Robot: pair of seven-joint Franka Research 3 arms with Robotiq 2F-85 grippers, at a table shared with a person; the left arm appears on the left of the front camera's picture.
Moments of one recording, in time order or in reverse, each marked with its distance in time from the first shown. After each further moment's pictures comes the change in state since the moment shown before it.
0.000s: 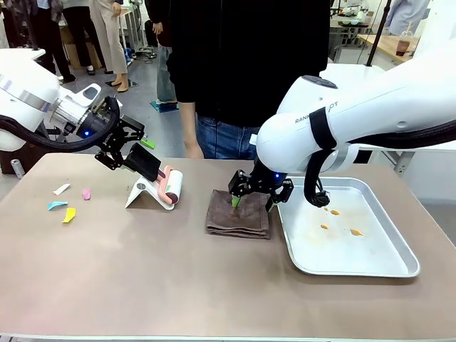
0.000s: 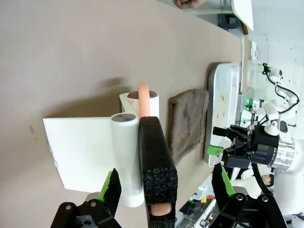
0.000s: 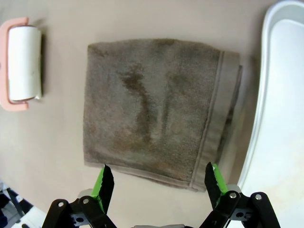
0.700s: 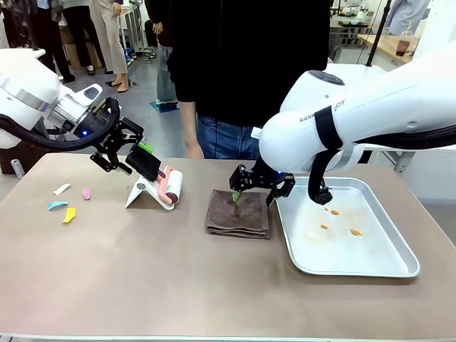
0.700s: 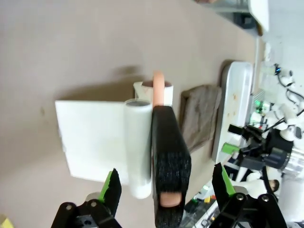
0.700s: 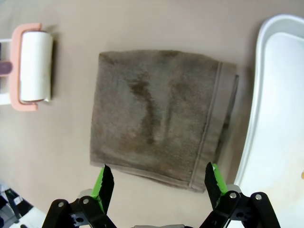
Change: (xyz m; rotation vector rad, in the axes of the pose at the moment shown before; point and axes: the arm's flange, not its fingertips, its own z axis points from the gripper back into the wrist) left arm -0.004 -0.001 0.001 0.064 0.002 0.050; right arm -0.003 0.001 0.013 0.010 -0.055 0.029
